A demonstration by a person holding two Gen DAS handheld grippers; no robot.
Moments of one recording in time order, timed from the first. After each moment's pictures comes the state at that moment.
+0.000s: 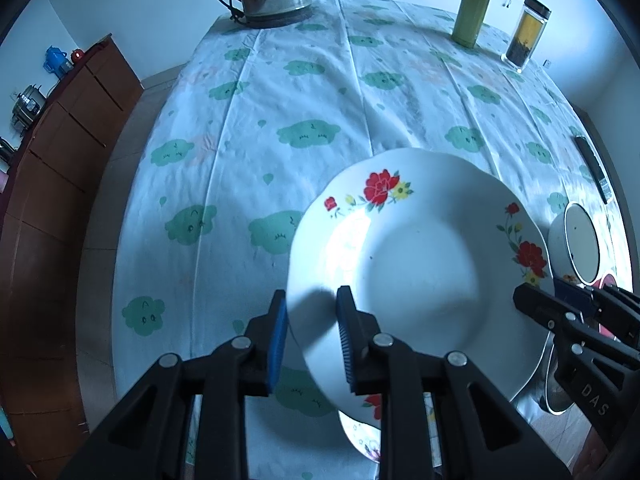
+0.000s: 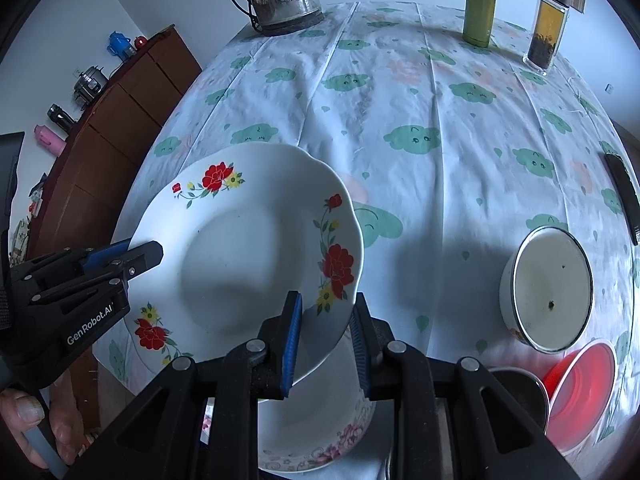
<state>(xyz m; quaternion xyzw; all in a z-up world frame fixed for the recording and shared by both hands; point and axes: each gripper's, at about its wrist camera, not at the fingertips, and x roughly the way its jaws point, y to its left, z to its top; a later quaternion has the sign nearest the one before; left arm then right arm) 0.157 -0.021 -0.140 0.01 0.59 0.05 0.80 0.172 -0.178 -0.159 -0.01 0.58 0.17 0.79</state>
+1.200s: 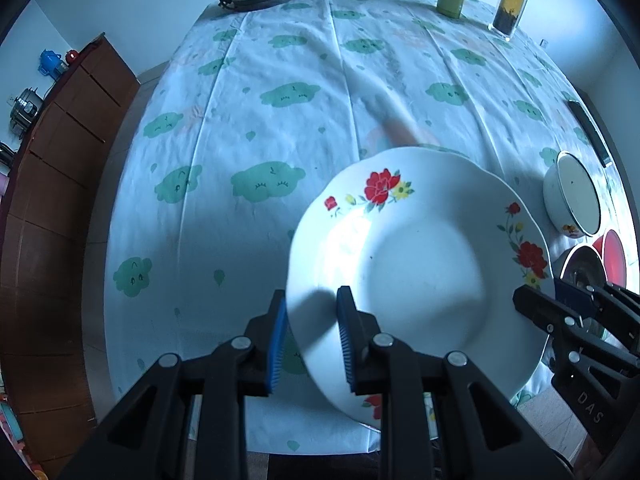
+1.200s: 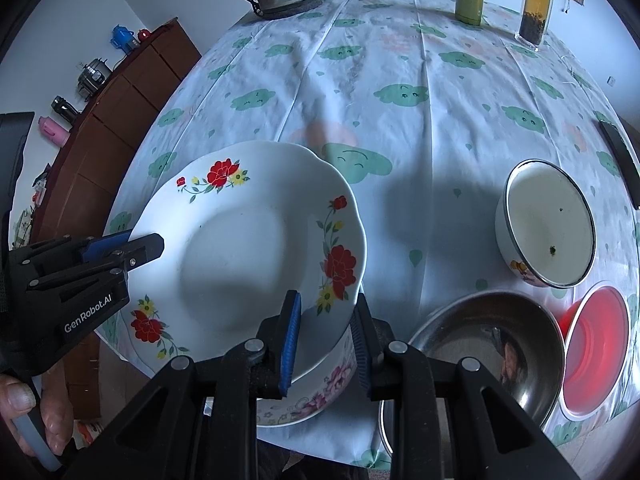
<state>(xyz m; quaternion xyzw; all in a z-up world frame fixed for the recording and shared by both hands) 0.123 -0.044 -0.154 0.03 0.61 0.05 0.79 0.128 -0.199 -0.176 -0.01 0.59 0.18 0.79</state>
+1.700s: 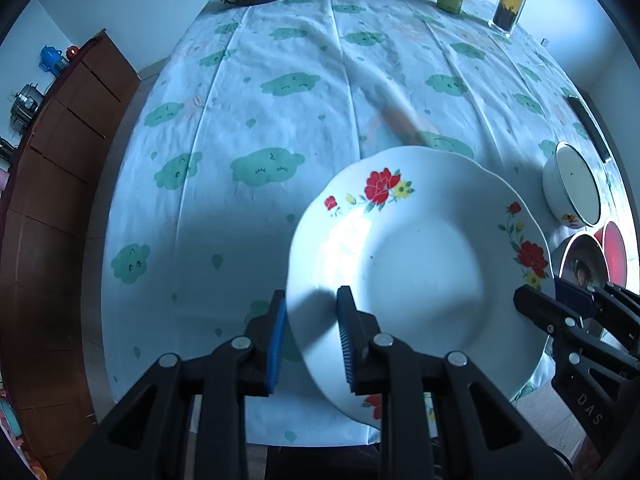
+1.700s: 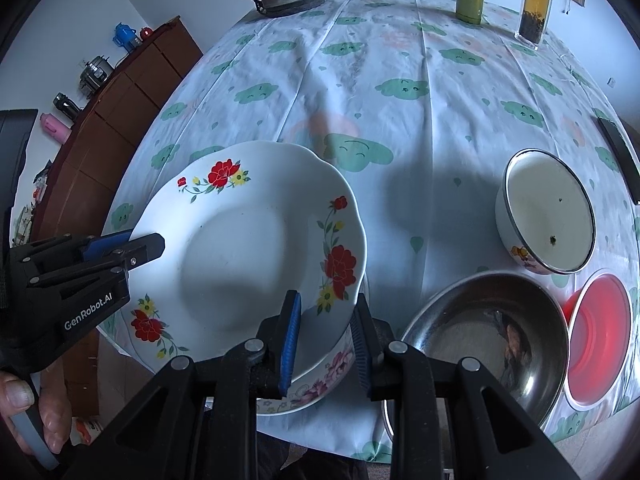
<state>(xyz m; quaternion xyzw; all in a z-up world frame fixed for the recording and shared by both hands) 0.110 -0.044 -0.159 0.03 0.62 0.05 0.79 0.116 -0.199 -0.178 -0.01 0.59 0.18 0.79</state>
